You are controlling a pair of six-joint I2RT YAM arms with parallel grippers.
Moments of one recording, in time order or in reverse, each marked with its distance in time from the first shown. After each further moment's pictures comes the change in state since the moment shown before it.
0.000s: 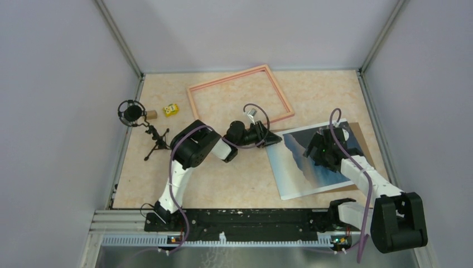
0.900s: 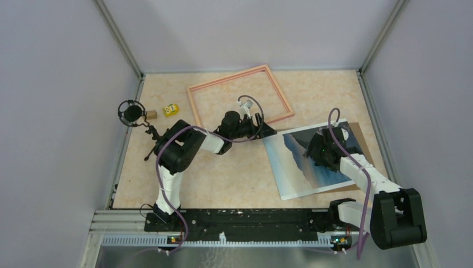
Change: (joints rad) left arm 0.051 -0.186 0.016 -0.346 -0.055 0.419; right arm 0.000 0.027 0.008 -0.002 0.017 -0.011
